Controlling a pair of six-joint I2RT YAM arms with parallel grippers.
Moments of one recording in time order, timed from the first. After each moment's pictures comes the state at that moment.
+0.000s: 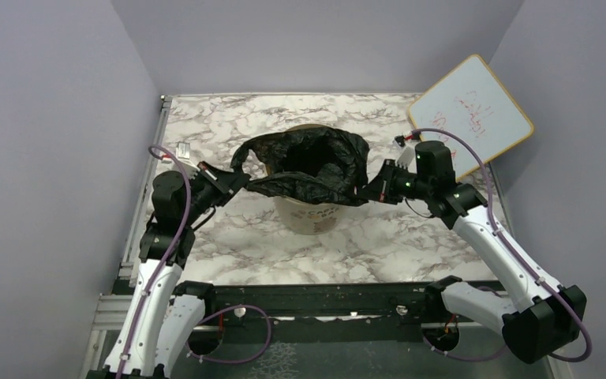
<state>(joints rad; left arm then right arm) -0.13 0.69 0.70 -0.22 0.41 -1.00 0.38 1.06 0.91 -0.47 -0.51 0.58</state>
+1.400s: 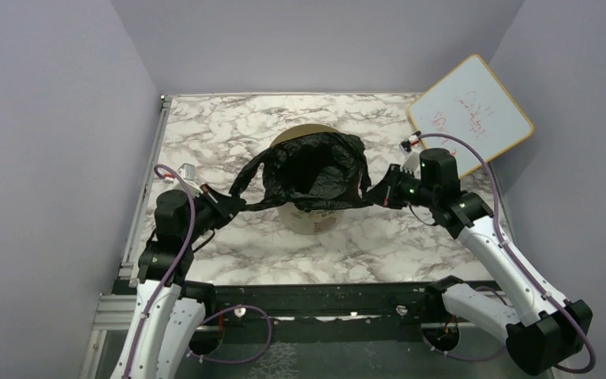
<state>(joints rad) -0.13 0.50 0.61 -0.46 0.33 -0.81 0.38 0.97 0.87 -0.48 -0.42 0.56</state>
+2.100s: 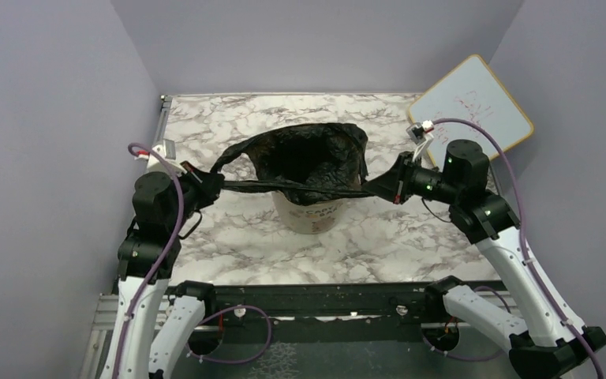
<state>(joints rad) -0.14 0.65 0.94 -0.58 0.12 -0.61 0.38 0.88 1.04 -0.45 -0.61 0.49</state>
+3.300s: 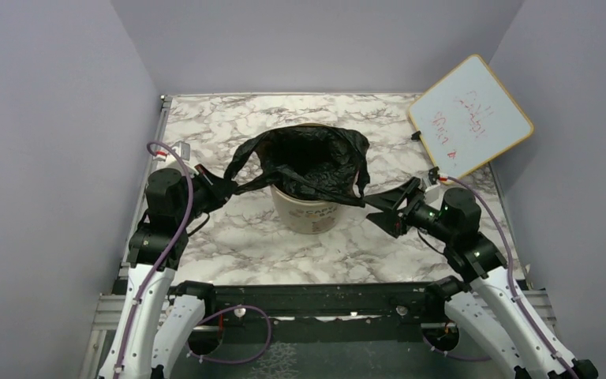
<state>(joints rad) -0.13 0.66 0.84 -0.54 0.25 -0.67 0.38 0.56 0.56 -0.28 -0.46 1.34</state>
